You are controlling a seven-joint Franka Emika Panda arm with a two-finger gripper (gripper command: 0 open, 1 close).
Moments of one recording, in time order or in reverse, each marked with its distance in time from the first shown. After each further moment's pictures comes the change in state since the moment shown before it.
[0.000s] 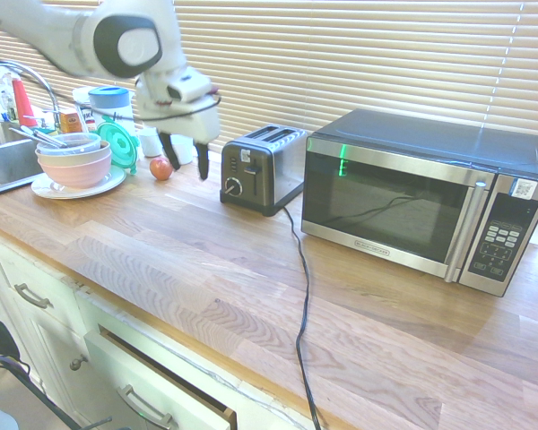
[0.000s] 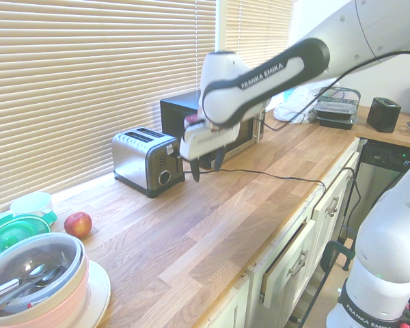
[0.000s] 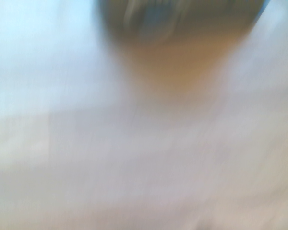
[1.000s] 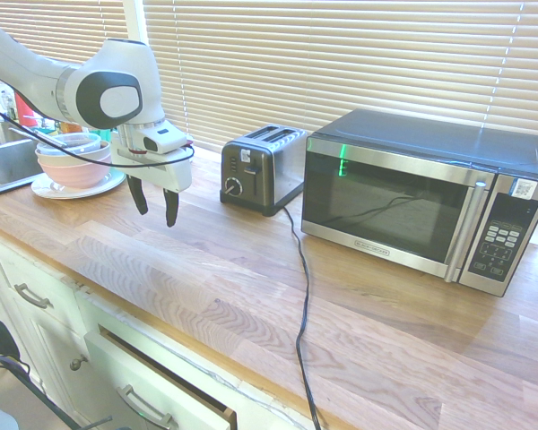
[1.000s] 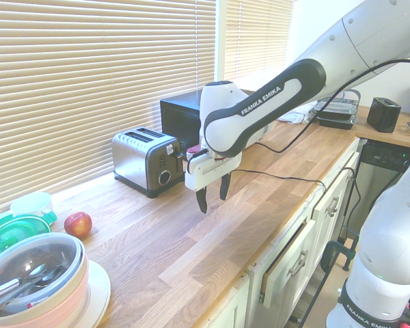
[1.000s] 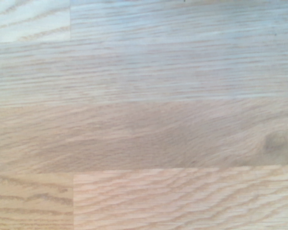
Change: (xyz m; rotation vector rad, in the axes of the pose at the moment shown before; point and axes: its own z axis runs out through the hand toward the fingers) arm -0.089 0.042 0.094 -0.113 -0.154 -0.066
